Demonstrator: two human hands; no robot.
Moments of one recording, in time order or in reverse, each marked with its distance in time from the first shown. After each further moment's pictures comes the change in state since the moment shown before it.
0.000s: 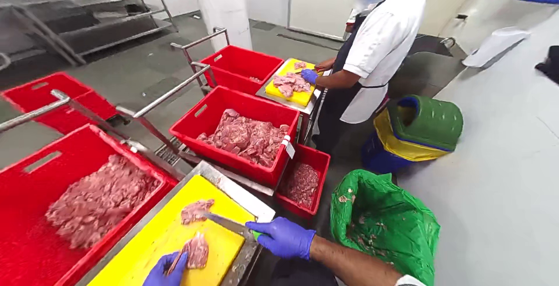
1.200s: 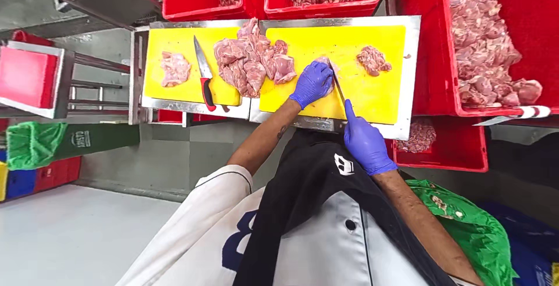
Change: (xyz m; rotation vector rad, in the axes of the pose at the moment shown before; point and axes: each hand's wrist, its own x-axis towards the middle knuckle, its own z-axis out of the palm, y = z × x) left_hand -0.012 -0.049 0.025 0.222 0.406 0.307; right_hand 0.072 -0.065 0.099 -0.669 -0.306 -0.054
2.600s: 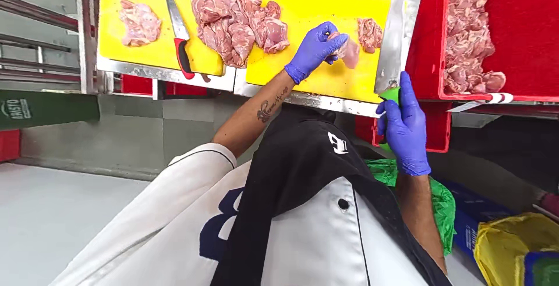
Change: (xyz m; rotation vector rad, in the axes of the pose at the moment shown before) left_hand 0.020 0.056 -0.067 -1.224 -0.076 -0.514; right_hand -0.051 0.055 -0.049 0.849 0.249 -0.017
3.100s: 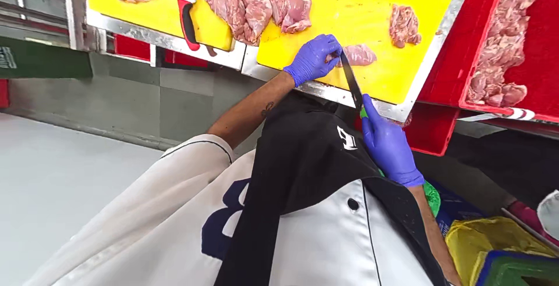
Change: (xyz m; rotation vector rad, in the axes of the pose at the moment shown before) left_hand -0.033 -0.078 -0.042 0.896 -0.014 0.351; right_hand -0.016 -0.007 0.039 -0.846 -0.364 -0.084
